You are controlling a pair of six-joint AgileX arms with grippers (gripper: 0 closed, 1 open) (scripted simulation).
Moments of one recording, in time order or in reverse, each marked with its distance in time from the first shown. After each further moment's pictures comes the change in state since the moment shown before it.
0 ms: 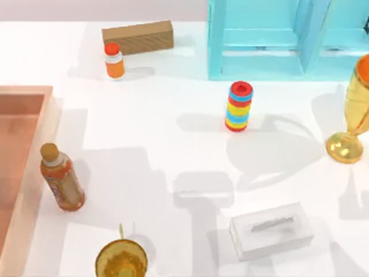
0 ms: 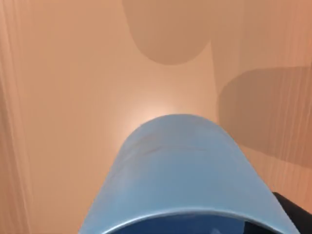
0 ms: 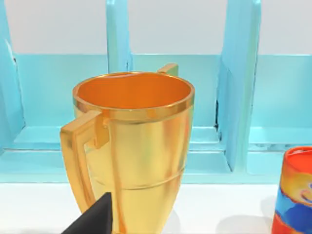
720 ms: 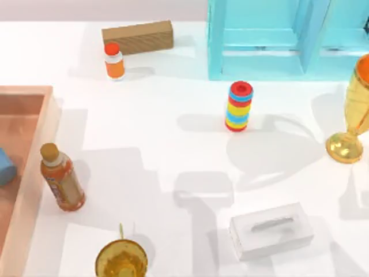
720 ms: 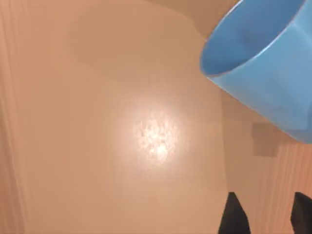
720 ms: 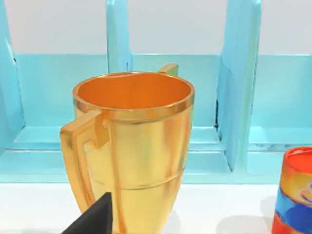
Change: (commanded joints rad) left arm 0.004 0.002 -0.022 0.023 0.000 0.003; right arm 0.000 0.000 0.000 0.000 0.000 0.000
